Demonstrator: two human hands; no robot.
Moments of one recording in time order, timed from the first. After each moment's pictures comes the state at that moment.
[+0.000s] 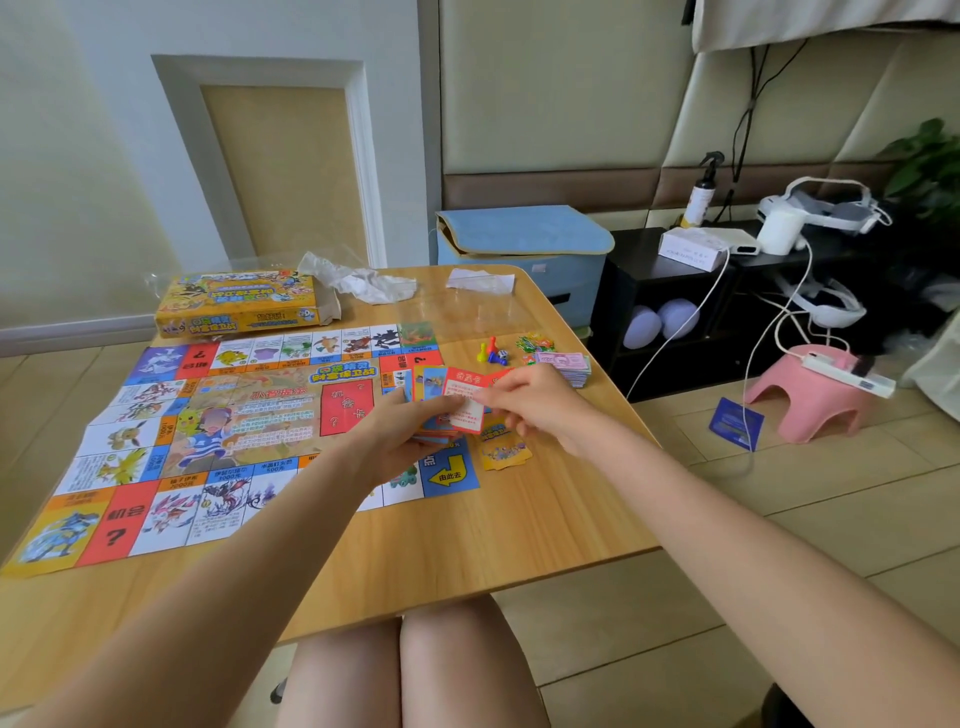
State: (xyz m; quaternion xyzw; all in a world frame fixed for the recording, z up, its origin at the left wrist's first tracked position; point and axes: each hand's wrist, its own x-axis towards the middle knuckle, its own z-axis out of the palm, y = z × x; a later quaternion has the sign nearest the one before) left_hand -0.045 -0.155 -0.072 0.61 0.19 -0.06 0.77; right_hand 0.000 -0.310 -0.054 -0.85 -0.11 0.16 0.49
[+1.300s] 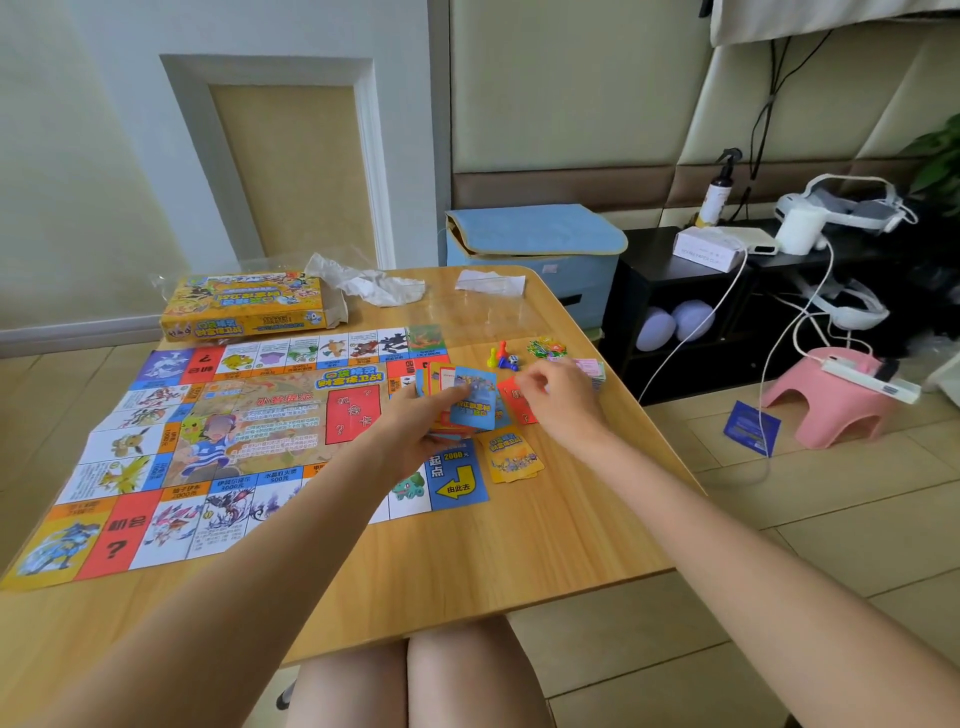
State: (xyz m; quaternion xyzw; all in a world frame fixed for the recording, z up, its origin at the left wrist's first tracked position) left_hand -0.027 -0.160 -0.071 0.59 0.23 -0.03 0.77; right_hand 0.023 -0.310 -0.072 -0.92 -0.15 0.00 0.36
